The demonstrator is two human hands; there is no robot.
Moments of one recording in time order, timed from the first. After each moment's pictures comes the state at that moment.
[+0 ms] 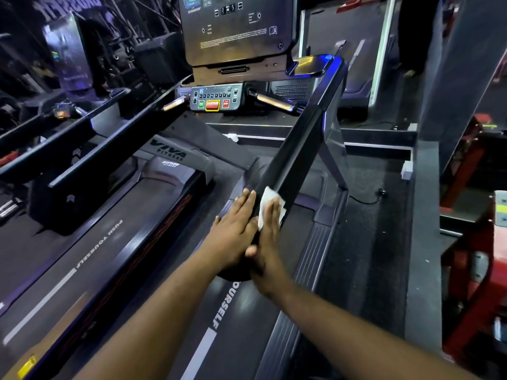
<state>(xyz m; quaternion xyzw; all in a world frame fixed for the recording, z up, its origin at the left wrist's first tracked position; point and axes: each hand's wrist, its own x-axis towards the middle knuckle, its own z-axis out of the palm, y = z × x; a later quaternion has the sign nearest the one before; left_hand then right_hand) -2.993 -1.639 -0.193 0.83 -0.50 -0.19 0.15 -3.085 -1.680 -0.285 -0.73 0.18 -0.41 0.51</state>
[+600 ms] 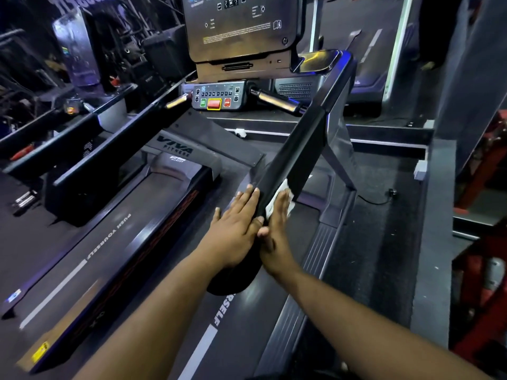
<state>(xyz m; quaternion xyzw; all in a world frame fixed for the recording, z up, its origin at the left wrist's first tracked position) -2.996 -1.670 -0.190 0.84 -0.51 -0.15 0.09 -3.075 -1.740 -0.295 -0.69 0.20 -0.41 0.56</state>
